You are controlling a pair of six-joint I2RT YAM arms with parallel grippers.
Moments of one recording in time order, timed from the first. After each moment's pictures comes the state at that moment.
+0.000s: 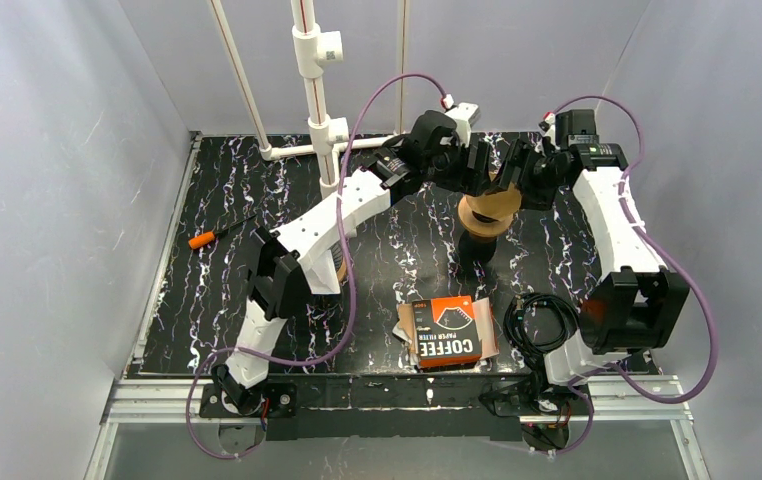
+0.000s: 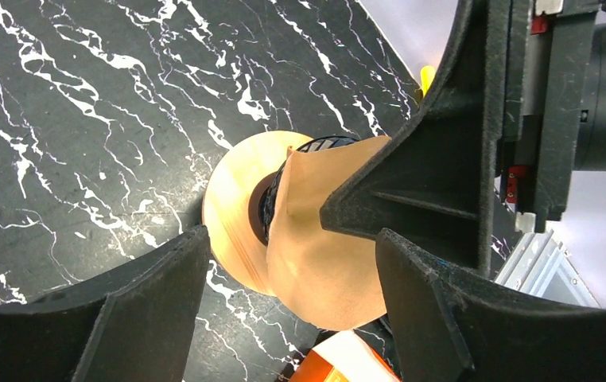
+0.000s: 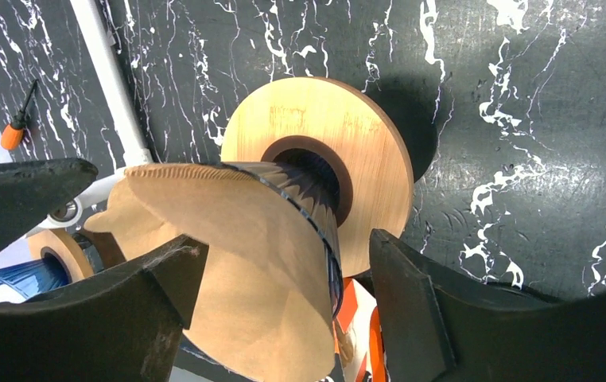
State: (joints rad) left arm -0.83 2.13 2.19 -0.54 0.11 -0.38; right arm 0.03 1.58 1.54 -0.93 -0.38 0.37
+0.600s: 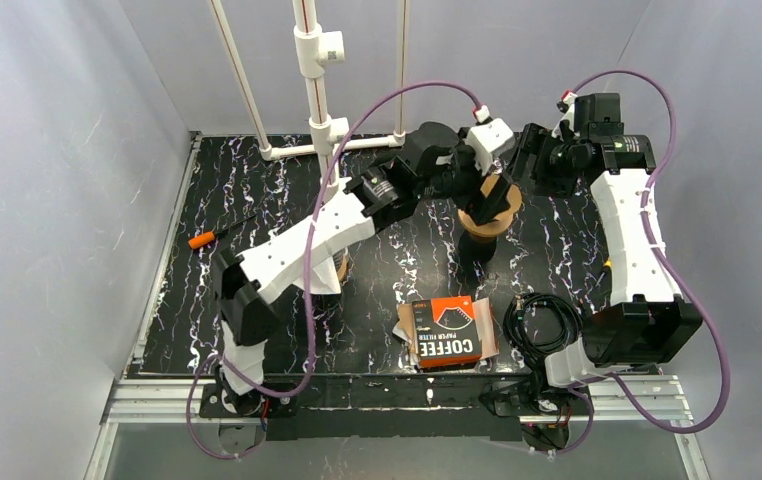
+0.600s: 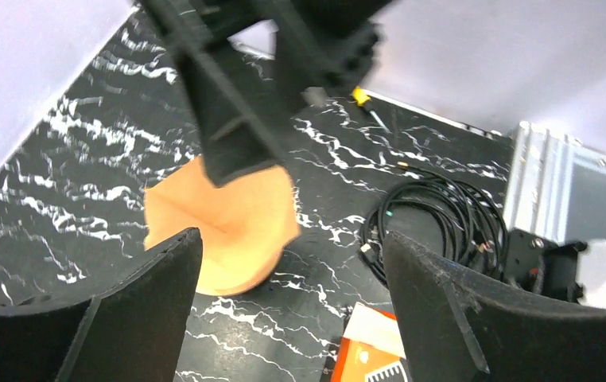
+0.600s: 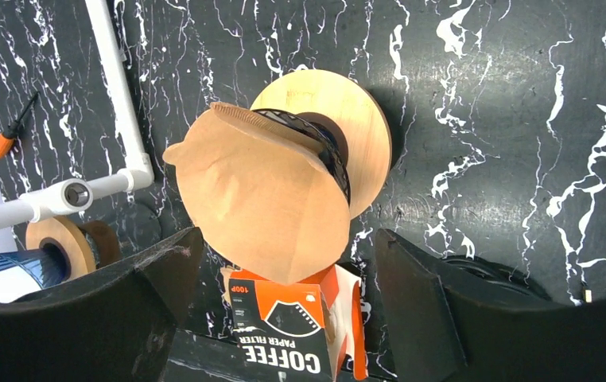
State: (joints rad) left arm -0.95 1.92 2.02 -0.43 0.20 -0.01; right arm 0.03 1.49 1.70 -1.08 -0.29 0.32
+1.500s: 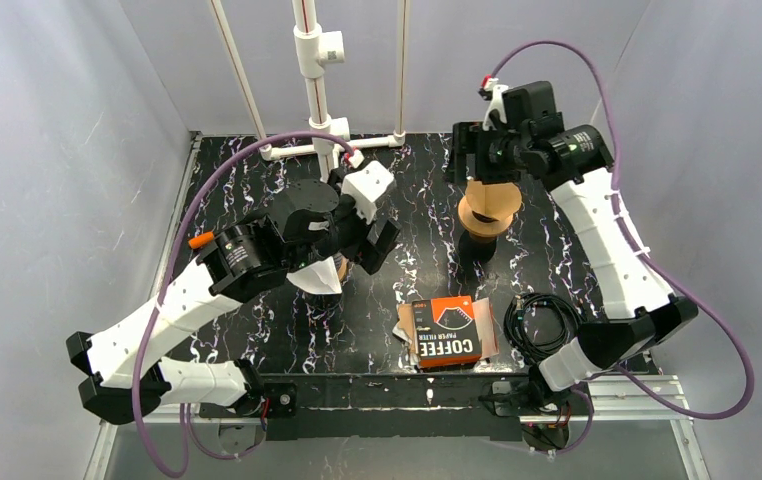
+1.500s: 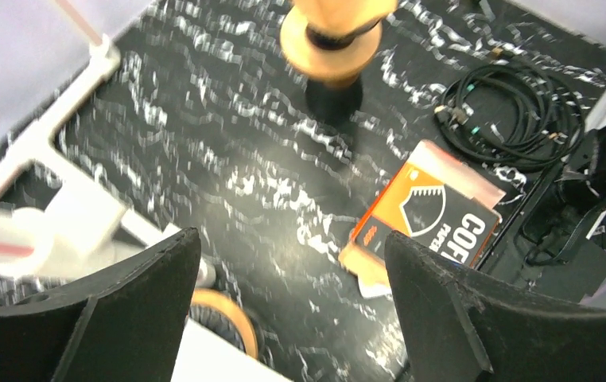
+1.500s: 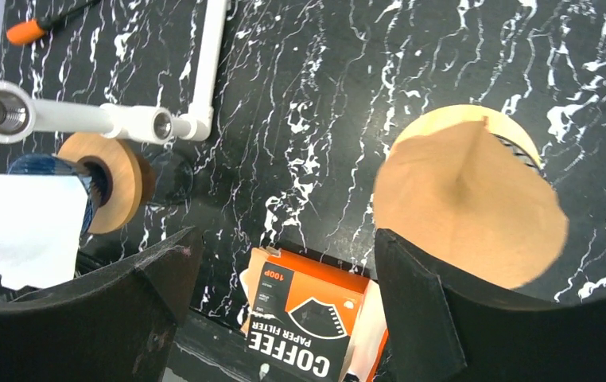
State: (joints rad) left arm -1.02 1.18 1.49 -0.69 -0.15 0.05; right arm 0.41 1.52 1.91 -1.13 -0.16 0.27
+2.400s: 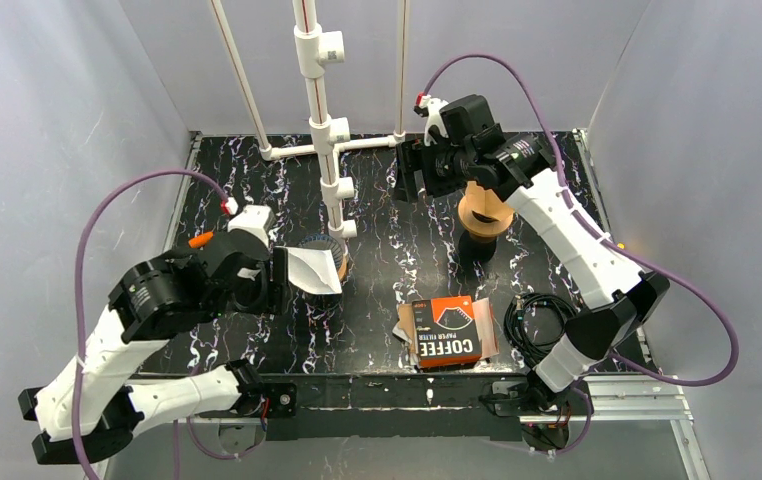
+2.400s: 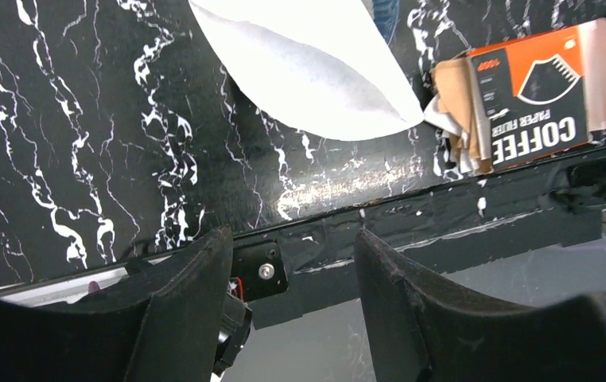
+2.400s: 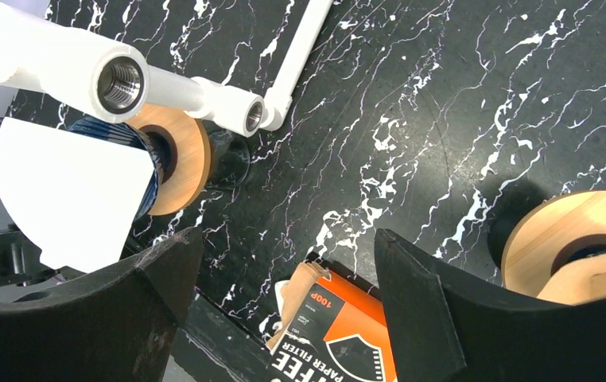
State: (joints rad) left arm -0.94 0.91 1.49 -1.51 -0.37 -0.64; right arm 0.66 1.60 1.88 -0.99 -0.18 0.26
